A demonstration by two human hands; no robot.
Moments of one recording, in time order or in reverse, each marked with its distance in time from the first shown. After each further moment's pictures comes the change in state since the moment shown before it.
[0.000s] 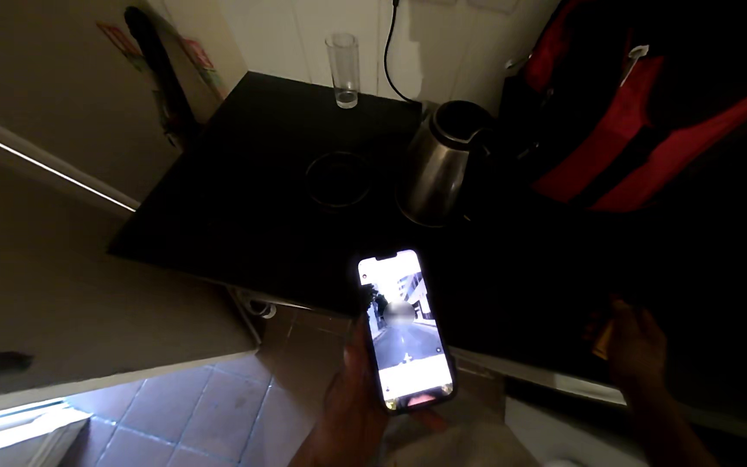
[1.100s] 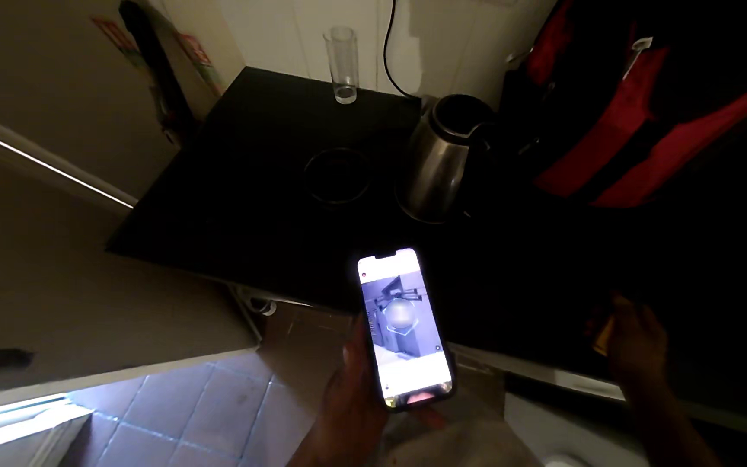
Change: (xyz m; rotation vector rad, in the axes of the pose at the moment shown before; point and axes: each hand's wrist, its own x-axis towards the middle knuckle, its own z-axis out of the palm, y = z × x) left_hand -0.002 -0.001 0.001 0.029 0.019 -0.025; right_hand 0.000 -0.003 0.001 -0.016 0.015 0.024
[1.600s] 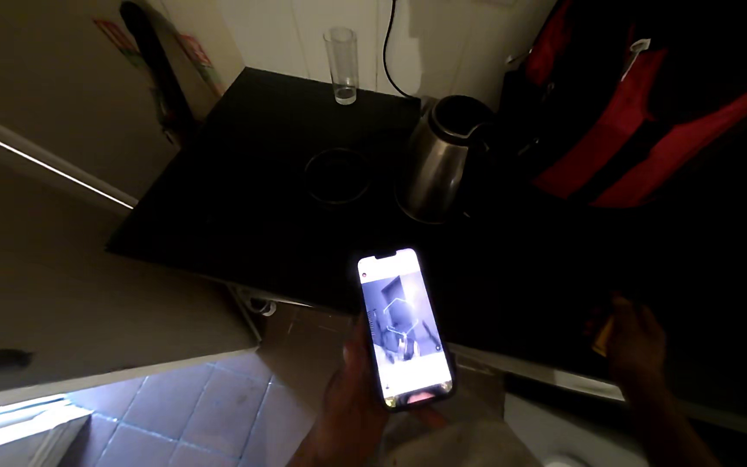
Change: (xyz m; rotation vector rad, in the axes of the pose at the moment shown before) left_hand 0.001 -0.001 0.000 -0.014 -0.023 0.013; right_hand 0.000 0.002 -0.001 0.007 -0.009 -0.021
